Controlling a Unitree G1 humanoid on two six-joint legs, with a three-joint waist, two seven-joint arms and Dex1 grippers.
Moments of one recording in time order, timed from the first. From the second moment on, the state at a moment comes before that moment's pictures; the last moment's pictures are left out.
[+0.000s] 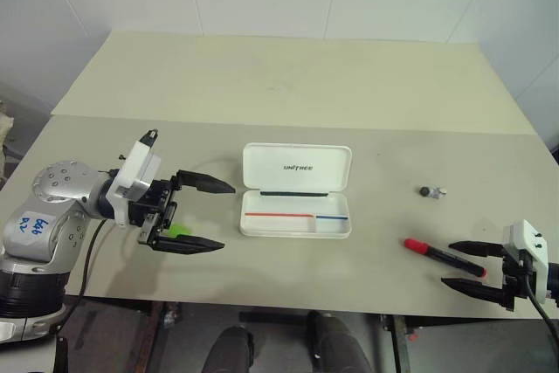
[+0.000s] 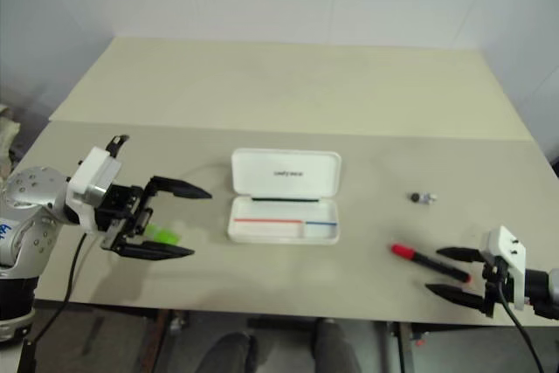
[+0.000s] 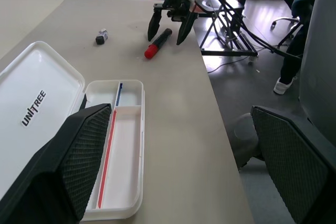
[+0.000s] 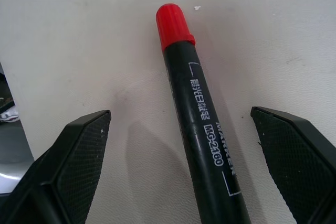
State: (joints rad) left arm -0.39 0.83 0.14 -0.19 -0.65 0.43 -1.44; right arm 0.12 -0.95 -0.32 0.27 0.43 0.06 1.39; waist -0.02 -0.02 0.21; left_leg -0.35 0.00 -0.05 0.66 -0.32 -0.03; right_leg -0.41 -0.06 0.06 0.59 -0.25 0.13
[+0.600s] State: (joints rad) left arm -0.42 0.83 0.14 -0.16 -0.65 0.36 -1.44; right arm 0.06 -0.90 -0.31 0.29 0.40 0.02 1.34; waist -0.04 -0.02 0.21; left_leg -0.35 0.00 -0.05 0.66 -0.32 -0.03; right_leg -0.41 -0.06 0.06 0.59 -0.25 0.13
